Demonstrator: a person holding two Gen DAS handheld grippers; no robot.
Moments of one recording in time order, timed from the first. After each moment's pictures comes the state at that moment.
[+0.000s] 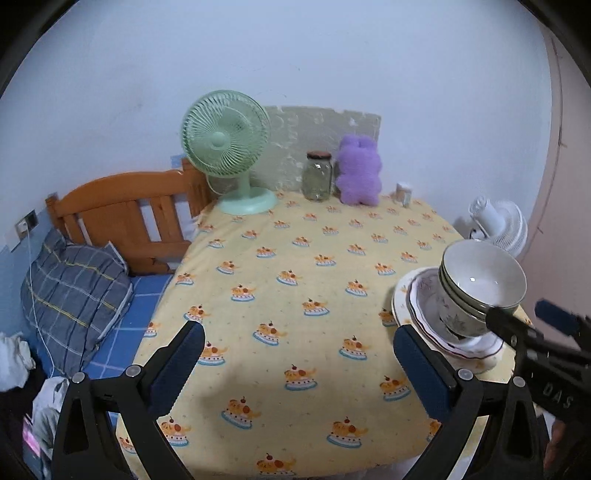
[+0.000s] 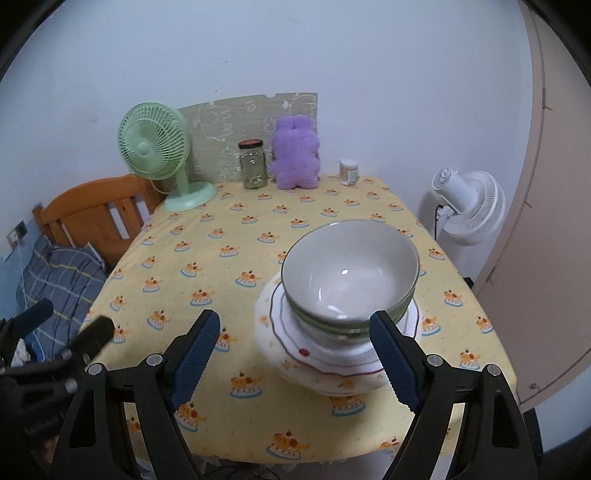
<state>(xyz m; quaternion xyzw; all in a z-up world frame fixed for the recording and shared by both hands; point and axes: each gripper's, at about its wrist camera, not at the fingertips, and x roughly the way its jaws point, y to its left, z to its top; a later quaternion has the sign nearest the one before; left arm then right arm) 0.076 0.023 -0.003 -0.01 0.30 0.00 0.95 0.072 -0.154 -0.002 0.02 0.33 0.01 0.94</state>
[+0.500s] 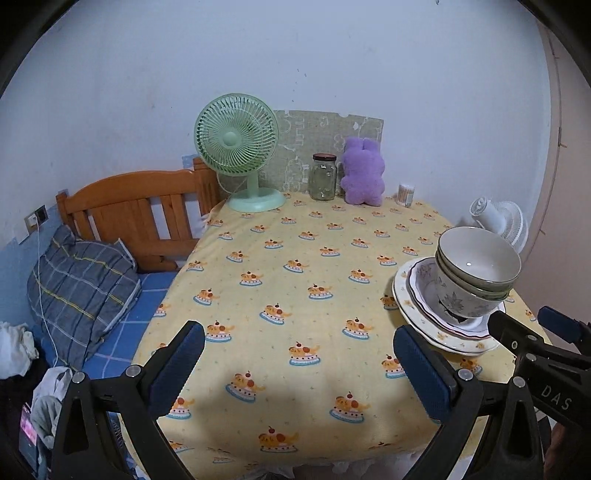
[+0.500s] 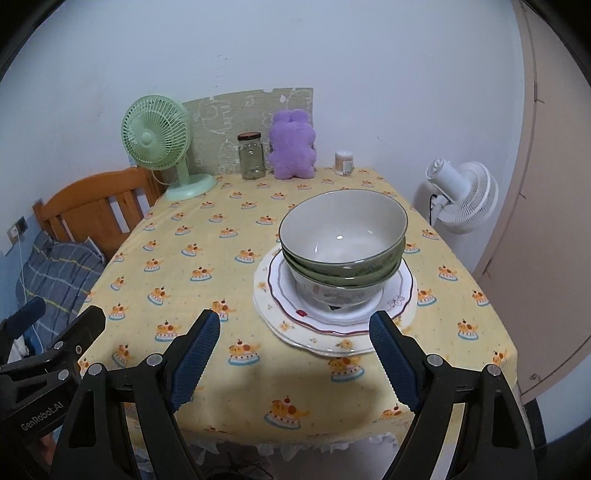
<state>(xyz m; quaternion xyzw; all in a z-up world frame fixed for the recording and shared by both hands) 0.044 0.025 -0.014 -0.01 0.29 0.01 0.96 0.036 -0.156 -0.018 0.02 0.33 0.00 0.95</state>
